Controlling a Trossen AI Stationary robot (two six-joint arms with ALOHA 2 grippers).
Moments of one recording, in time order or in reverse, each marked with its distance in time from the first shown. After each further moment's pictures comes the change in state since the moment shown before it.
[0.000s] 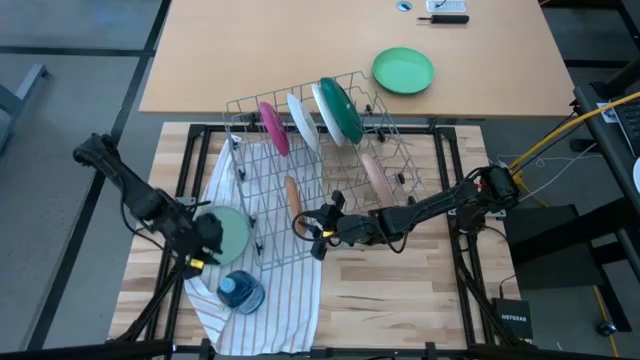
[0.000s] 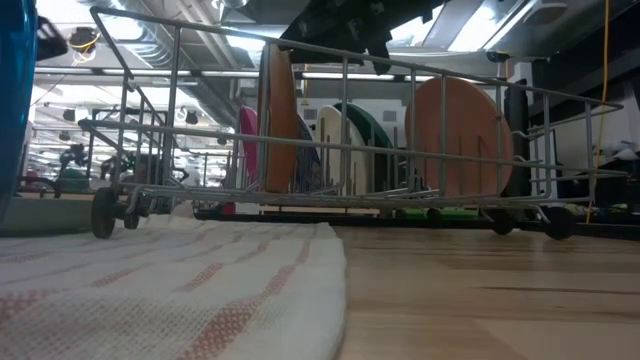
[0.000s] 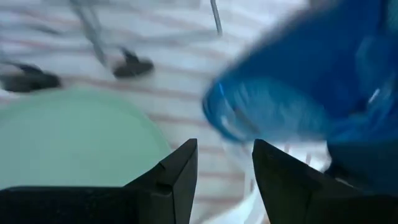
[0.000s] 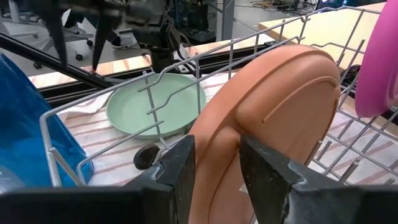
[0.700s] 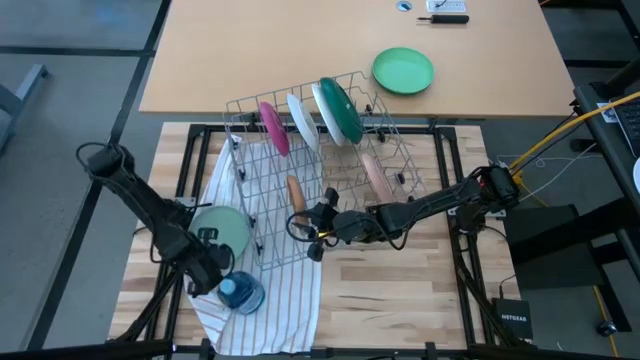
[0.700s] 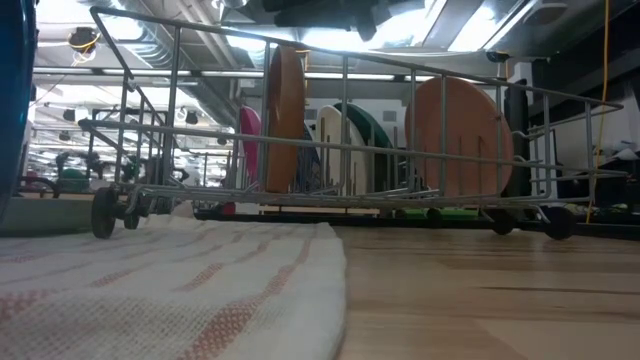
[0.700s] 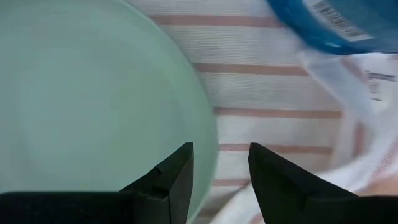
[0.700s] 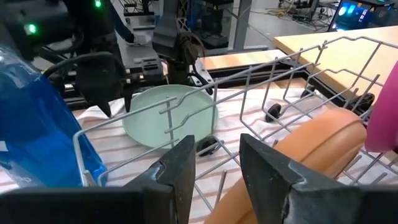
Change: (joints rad) left arm -0.123 0.447 0.000 -0.097 0.056 0.009; right arm 0.000 0.000 0.138 -0.125 -0.053 -0.082
